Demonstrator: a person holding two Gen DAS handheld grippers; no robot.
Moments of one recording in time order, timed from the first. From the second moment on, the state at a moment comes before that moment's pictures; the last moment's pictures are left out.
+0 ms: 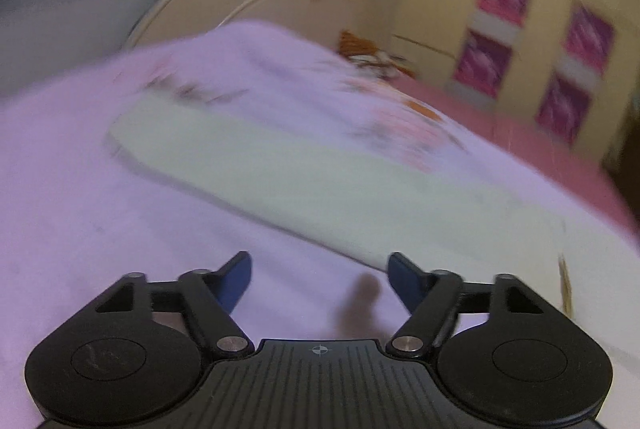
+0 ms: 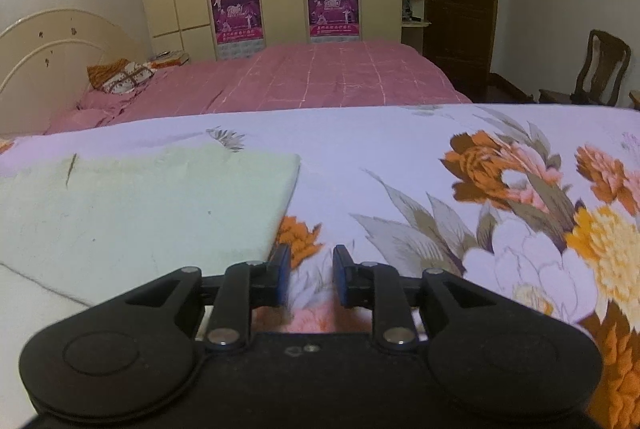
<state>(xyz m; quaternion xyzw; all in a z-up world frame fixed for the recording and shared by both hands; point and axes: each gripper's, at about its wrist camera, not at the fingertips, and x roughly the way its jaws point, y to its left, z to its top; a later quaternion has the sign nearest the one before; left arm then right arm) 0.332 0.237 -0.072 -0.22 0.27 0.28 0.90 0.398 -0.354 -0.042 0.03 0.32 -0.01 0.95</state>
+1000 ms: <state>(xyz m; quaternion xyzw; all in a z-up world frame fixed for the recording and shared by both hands) 0.421 0.117 -0.086 -0.17 0.30 0.01 0.94 0.382 -0.298 -0.052 0.09 0.31 0.04 0.94</state>
